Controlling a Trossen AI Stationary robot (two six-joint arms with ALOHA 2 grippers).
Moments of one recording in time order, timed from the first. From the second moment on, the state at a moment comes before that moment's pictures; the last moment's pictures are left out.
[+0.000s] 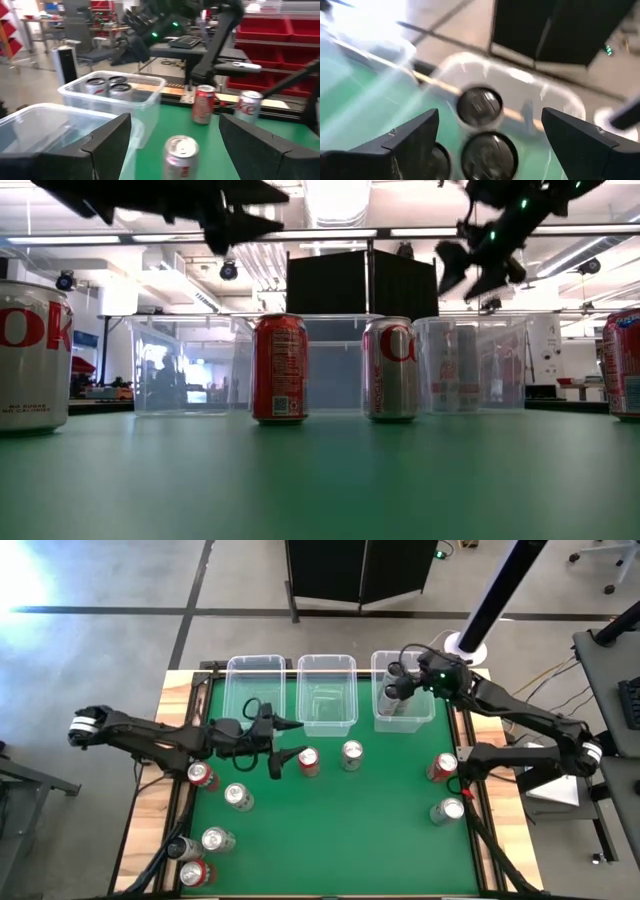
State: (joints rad) left arm -0.05 1.15 0.62 0.50 -0.26 -0.05; right arm -0.64 1.03 0.84 -0.36 0.37 0.21
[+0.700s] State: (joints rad) left arm -0.44 1.10 1.15 -1.23 -0.16 -0.87; right arm 0.06 1.08 0.94 -0.29 0.44 0.17
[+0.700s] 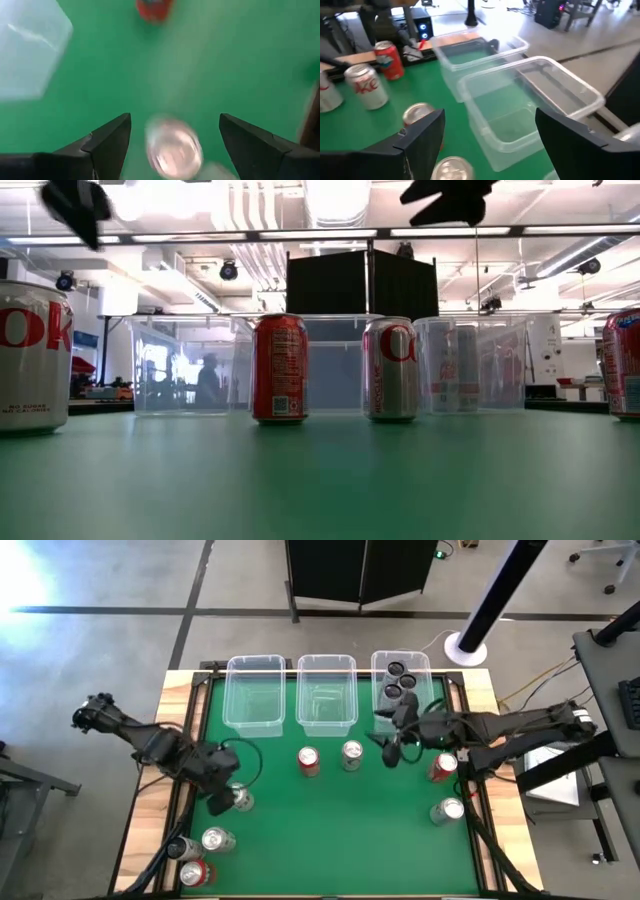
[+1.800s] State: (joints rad) left arm -0.91 1.49 1.46 -1.55 0.14 -1.23; right arm 0.26 1.31 0.94 -0.26 0.58 0.26
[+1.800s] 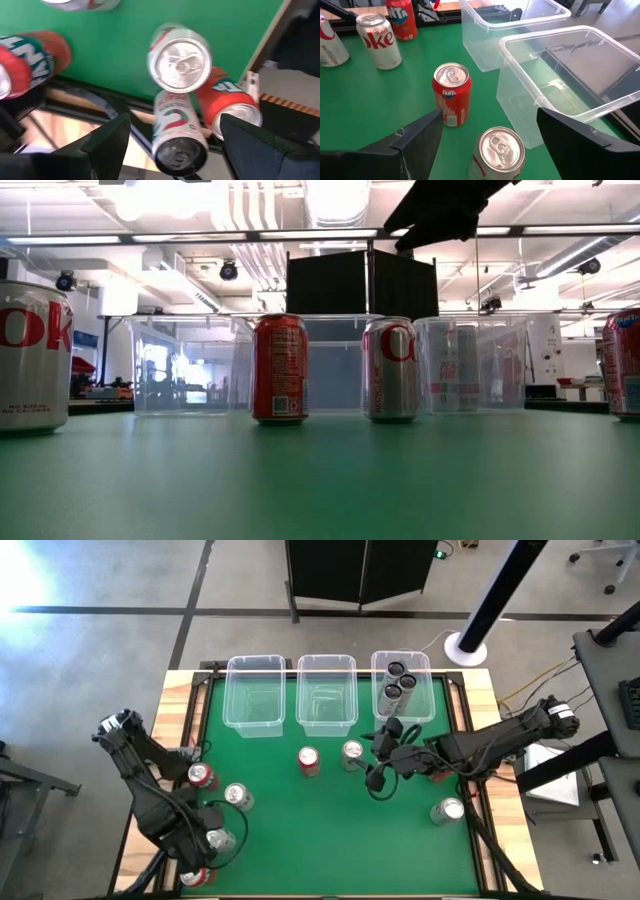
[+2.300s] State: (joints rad) left arm -0.99 1.50 1.46 -1.55 0.29 -1.21; right arm 0.26 1.31 0.94 -0.27 0.58 0.21
